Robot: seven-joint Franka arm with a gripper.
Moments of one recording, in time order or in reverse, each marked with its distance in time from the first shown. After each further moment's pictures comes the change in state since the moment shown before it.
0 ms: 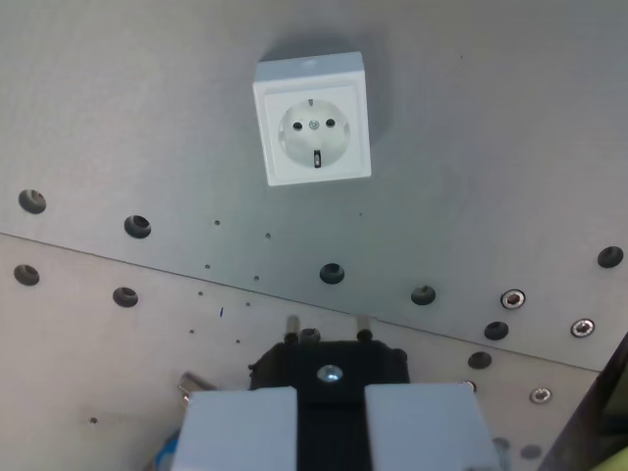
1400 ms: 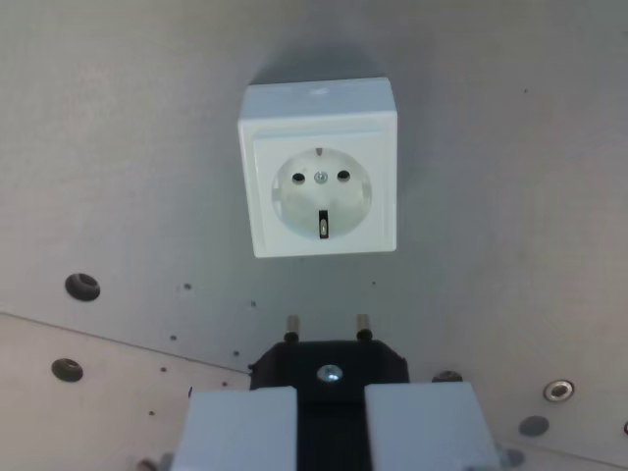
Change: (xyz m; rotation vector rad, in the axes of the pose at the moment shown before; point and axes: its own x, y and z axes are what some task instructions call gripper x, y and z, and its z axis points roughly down) arm -0.003 -0.002 0.102 0.002 -0.019 -0.046
